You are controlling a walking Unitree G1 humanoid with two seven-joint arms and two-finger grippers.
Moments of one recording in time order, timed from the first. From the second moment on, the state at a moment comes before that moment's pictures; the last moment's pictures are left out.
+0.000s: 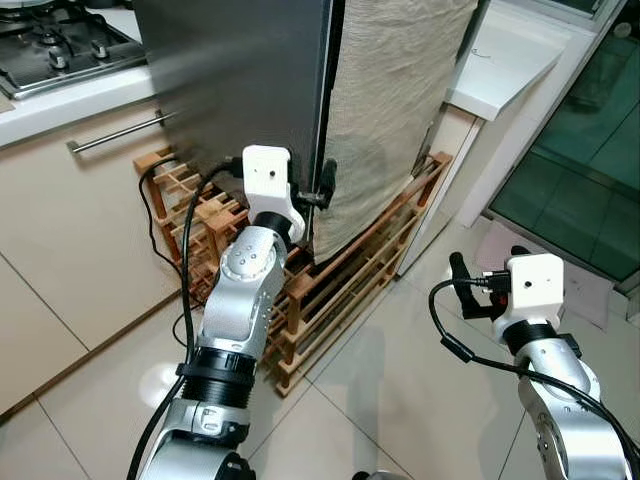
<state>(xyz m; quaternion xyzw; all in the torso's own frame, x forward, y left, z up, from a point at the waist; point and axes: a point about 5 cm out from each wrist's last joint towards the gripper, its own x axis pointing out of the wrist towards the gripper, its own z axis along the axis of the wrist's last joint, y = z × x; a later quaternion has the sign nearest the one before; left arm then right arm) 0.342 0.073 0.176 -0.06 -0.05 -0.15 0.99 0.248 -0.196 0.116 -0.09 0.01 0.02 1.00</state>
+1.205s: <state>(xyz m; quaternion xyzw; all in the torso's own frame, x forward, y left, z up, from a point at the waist) 0.353 0.042 0.190 -0.06 -0.04 -0.19 0.98 0.238 -0.198 0.112 -0.09 0.02 0.01 1.00</state>
